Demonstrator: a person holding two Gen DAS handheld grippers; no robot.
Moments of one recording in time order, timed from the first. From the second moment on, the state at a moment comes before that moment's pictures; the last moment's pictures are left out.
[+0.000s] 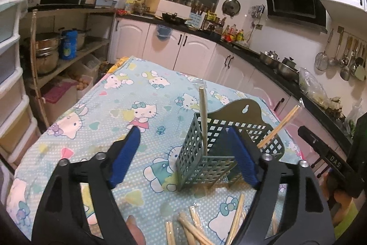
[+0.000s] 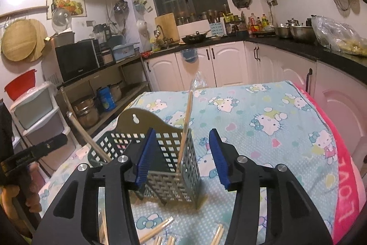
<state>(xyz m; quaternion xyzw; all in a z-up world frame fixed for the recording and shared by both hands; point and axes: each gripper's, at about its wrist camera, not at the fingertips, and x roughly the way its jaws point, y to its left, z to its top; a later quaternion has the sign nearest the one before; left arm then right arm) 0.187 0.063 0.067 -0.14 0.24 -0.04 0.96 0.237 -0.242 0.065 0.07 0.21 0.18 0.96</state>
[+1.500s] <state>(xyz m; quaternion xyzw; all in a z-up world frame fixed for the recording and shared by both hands) 0.120 0.068 0.006 -0.11 0.32 -0.02 0.94 0.174 -0.210 0.011 0.03 0.32 0.23 0.92</state>
